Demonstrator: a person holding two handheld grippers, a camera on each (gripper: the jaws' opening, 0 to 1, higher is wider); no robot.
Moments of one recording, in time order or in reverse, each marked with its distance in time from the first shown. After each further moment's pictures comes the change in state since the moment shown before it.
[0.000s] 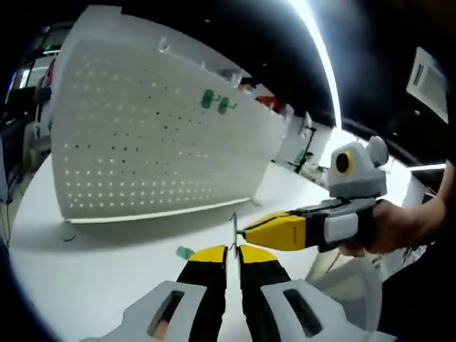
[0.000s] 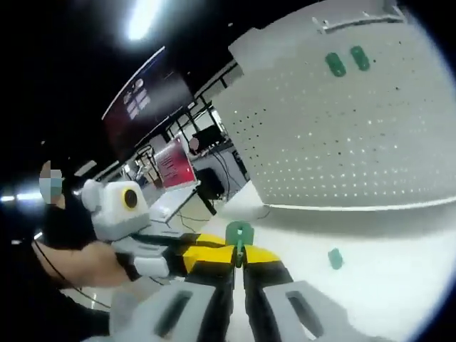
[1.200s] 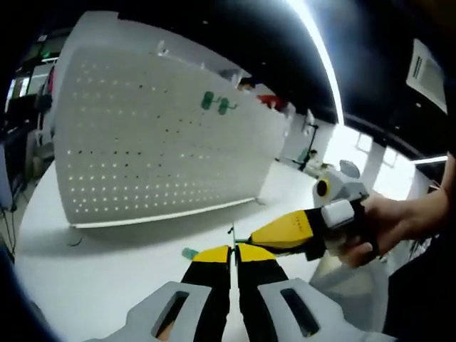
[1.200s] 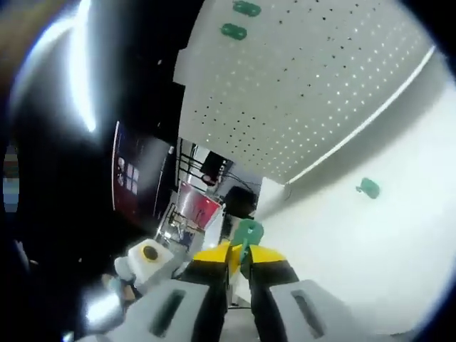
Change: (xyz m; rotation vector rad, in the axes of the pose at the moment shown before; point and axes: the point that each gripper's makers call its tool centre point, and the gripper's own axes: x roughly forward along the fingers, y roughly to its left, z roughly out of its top) left arm 0.000 0.000 -0.003 0.063 0.000 0.042; right arm 0.001 -0.003 -0.016 0.812 -0.076 0.173
